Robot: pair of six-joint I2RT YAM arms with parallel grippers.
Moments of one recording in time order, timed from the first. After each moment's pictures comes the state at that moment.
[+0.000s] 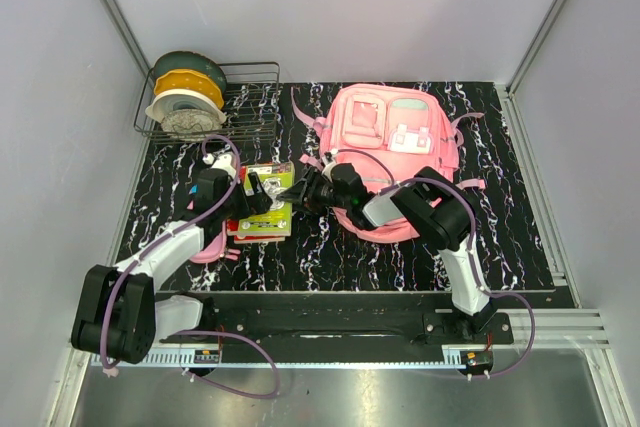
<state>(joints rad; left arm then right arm) -0.23 1.18 0.51 -0.02 0.13 -0.44 0.76 2.14 1.02 0.85 -0.41 1.31</state>
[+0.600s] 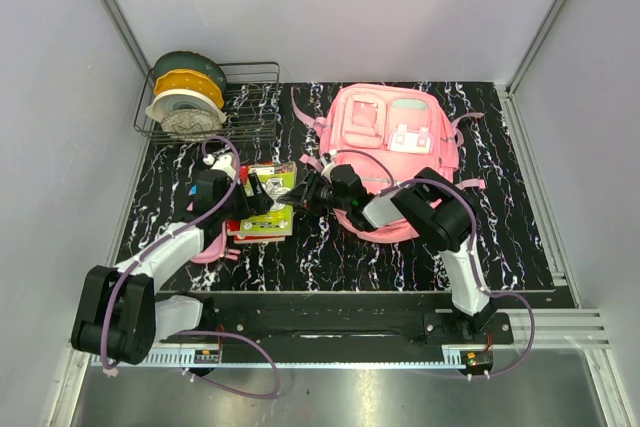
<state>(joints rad) -0.22 1.18 0.50 0.01 0.16 -0.45 0.77 2.14 1.01 0.85 -0.40 1.28</state>
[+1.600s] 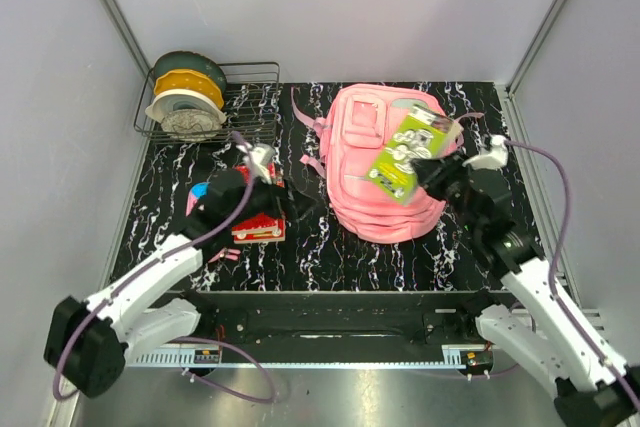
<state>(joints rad) -0.47 0.93 0.59 0.05 0.31 -0.49 0.49 0.78 0.75 -0.14 0.14 0.85</state>
